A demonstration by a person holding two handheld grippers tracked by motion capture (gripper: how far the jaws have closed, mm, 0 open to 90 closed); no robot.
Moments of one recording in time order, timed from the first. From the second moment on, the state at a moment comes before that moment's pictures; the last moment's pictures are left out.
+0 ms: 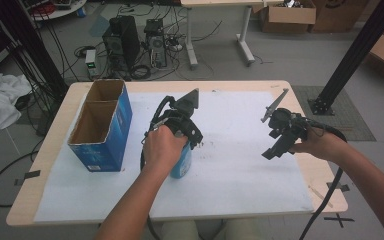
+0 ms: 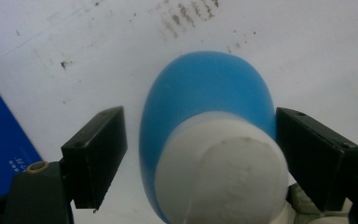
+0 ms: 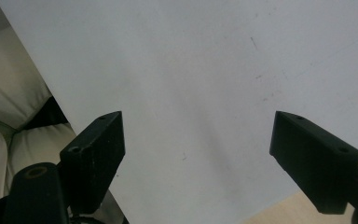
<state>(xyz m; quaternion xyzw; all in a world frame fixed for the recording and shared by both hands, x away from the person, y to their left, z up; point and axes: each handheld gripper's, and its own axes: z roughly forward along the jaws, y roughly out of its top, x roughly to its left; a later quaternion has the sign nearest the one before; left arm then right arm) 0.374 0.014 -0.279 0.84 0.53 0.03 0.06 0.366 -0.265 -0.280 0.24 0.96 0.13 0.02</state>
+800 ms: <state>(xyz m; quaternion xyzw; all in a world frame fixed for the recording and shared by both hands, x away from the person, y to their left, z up) 0.374 0.015 -0.286 0.84 0.54 0.03 0.06 0.367 -0.264 -0.281 0.24 0.96 0.13 0.02</state>
